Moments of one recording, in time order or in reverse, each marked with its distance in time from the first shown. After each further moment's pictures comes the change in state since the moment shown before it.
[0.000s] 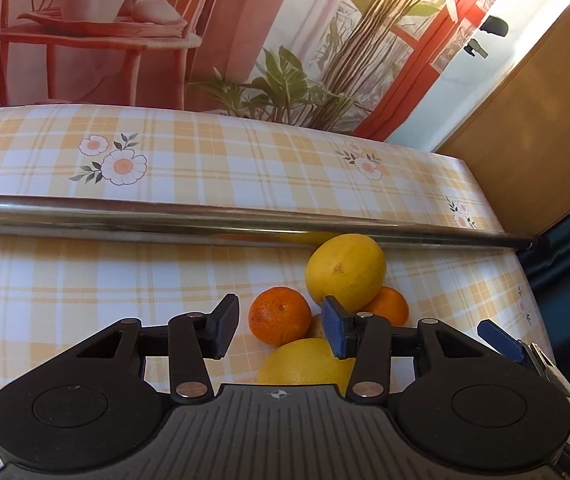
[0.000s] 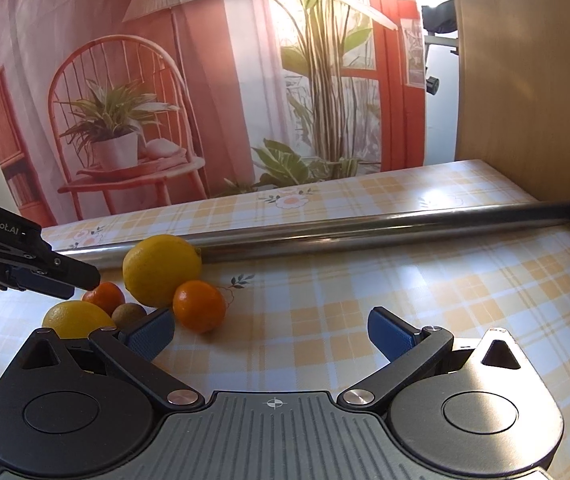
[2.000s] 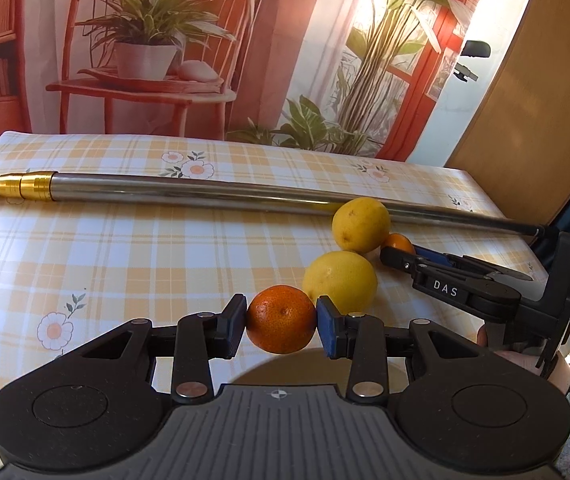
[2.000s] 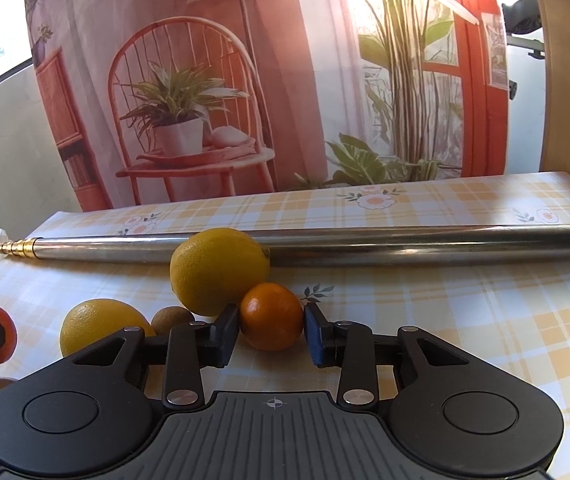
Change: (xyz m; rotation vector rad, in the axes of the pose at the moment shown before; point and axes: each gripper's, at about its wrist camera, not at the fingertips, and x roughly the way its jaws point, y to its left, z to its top) left arm -0.092 -0.006 -0.083 0.067 -0.196 0.129; right arm 0.042 0.020 0.006 -0.093 0.009 0.200
